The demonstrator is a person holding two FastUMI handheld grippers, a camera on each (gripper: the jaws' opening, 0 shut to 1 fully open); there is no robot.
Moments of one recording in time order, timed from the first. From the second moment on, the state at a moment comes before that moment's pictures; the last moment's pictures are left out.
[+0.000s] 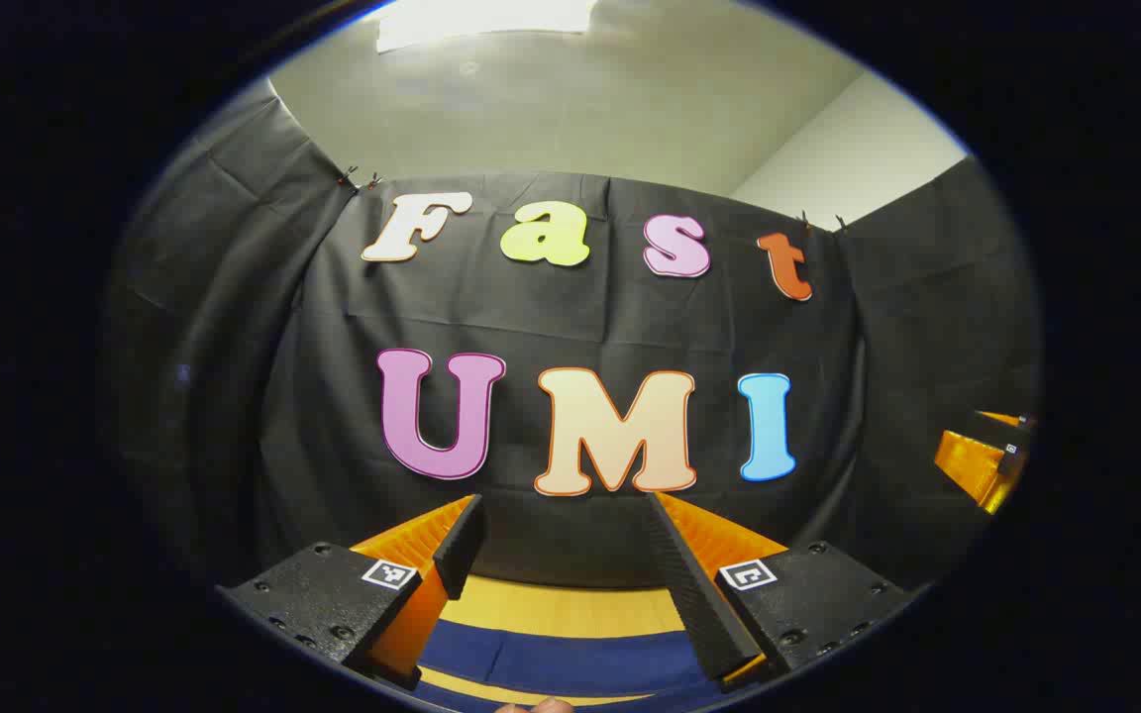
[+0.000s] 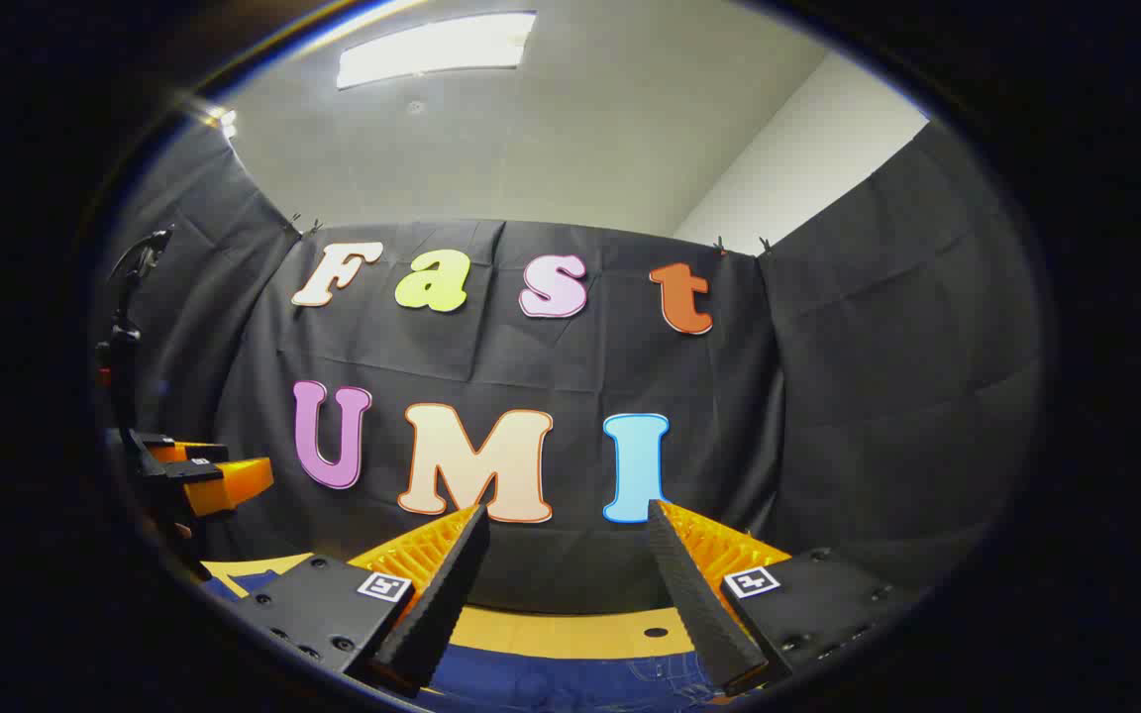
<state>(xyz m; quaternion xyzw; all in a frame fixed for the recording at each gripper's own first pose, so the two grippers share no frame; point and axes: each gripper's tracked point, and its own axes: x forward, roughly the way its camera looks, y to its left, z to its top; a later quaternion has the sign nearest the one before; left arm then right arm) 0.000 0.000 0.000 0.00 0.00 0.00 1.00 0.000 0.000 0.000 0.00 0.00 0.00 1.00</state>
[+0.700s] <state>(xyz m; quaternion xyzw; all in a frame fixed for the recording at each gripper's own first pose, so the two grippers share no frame) -0.056 0.047 -0.081 0.08 0.10 0.08 0.99 0.010 0.003 -0.073 0.01 0.06 0.10 0.99</state>
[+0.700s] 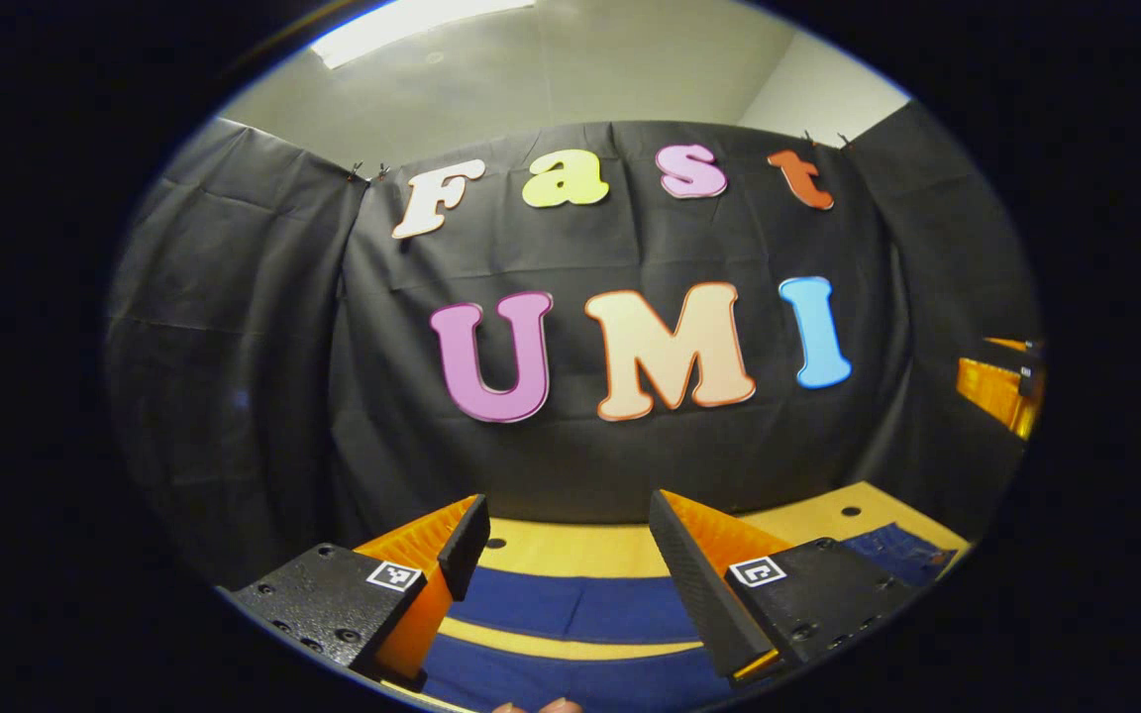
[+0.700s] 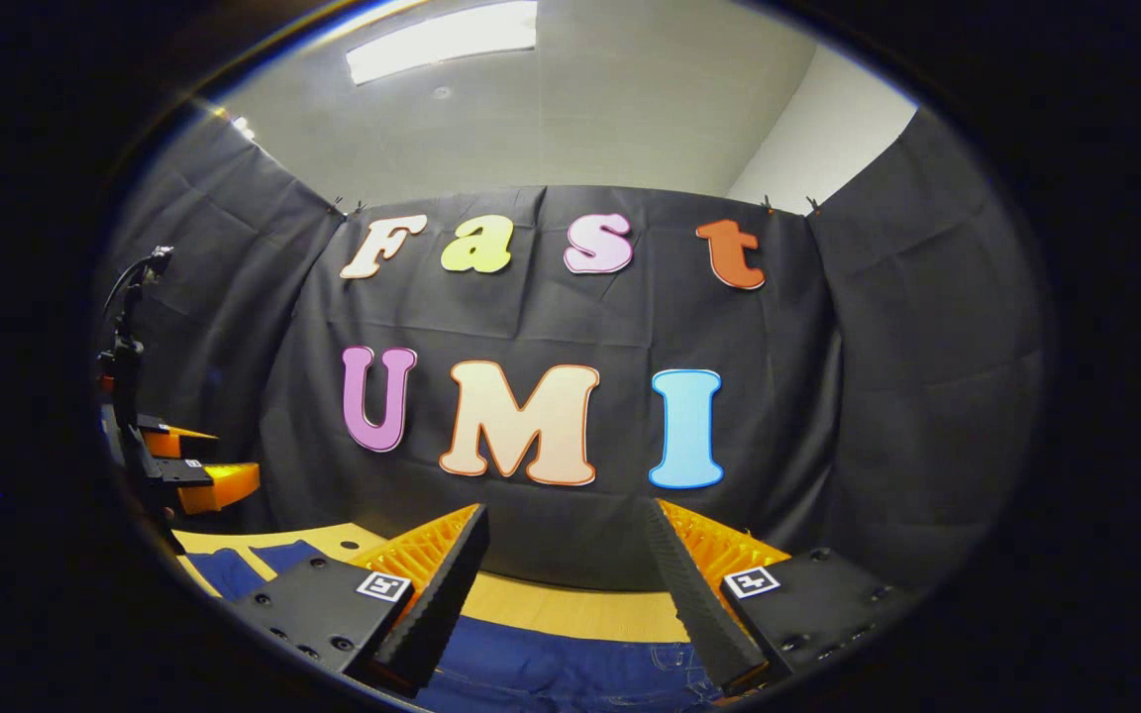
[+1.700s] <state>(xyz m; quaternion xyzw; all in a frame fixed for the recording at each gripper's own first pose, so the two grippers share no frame) -0.170 0.212 -0.241 0.32 0.38 -0.03 0.87 0.043 0.110 -0.131 0.05 0.14 0.15 0.98</state>
